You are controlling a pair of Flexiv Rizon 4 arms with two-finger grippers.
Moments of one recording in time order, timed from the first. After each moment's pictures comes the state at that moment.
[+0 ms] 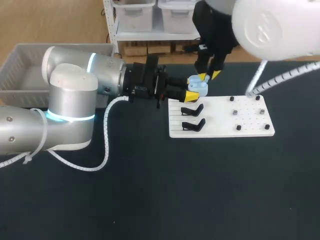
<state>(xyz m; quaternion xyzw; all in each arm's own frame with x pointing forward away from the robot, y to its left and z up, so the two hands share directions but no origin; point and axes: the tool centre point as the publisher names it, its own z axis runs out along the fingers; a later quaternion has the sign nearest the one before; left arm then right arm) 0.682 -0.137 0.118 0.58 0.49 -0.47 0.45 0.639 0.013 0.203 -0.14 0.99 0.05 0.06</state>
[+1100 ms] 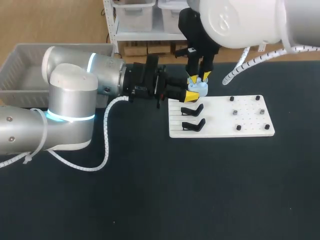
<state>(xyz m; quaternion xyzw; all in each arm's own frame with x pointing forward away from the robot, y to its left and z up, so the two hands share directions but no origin) 0.682 -0.137 0.118 0.58 0.49 -0.47 0.45 0.664 0.026 0.174 -0.19 0.98 0.03 0.02</state>
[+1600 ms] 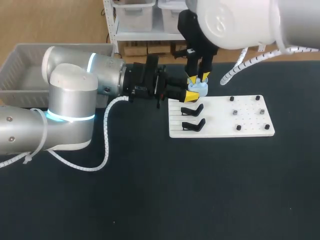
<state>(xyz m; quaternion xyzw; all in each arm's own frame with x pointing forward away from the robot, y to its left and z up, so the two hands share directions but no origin) 0.682 -0.137 0.118 0.58 0.49 -0.47 0.45 0.669 0.027 0.167 -0.19 0.98 0.03 0.02</state>
